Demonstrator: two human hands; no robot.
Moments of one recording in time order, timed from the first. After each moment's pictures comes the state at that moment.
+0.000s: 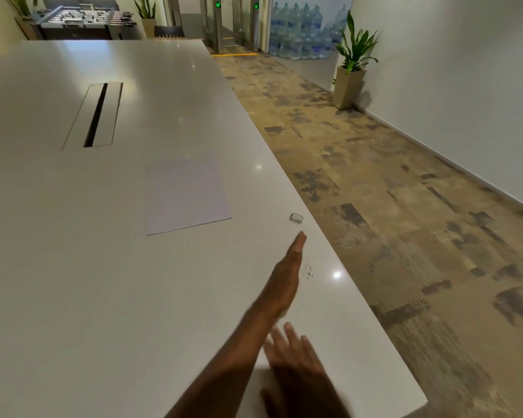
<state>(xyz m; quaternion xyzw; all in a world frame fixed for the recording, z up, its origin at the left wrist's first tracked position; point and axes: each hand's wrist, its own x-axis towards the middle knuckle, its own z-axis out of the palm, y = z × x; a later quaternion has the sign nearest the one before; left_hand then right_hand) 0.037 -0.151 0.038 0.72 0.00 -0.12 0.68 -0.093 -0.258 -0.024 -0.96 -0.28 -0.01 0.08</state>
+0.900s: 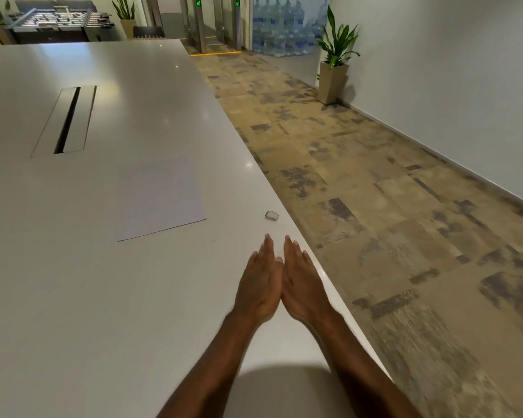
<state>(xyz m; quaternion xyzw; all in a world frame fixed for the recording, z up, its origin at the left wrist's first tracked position) 0.039 -0.166 0.015 0.87 -0.02 -0.05 0.50 0.049 -0.292 0.009 -0.95 -0.12 0.04 0.29</state>
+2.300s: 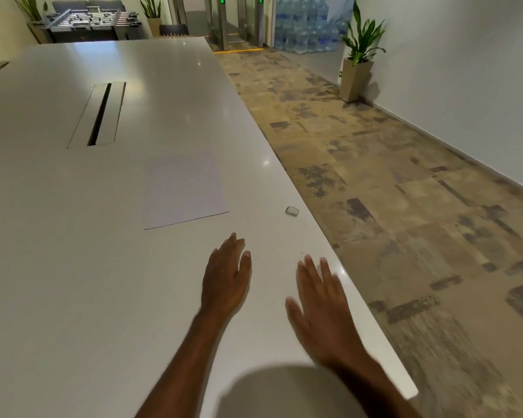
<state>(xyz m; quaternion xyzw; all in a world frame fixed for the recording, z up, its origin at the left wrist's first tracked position) 0.019 -0.073 0.007 0.93 0.07 0.09 0.36 -0.025 -0.293 0.016 -0.98 -0.18 -0.02 0.12</state>
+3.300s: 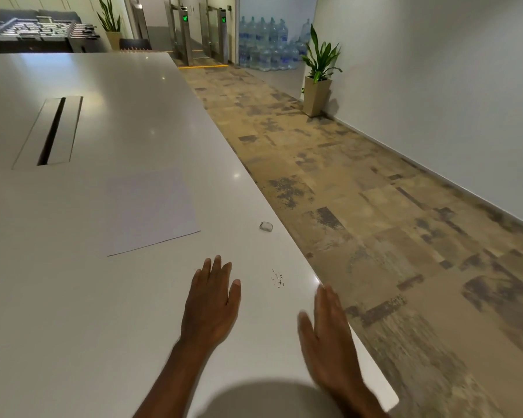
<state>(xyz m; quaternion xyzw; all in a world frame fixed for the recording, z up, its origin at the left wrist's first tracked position) 0.022 -0.082 -0.004 0.97 0.00 0.06 0.25 -0.038 -0.319 0.004 -0.95 0.01 -0.01 0.30</state>
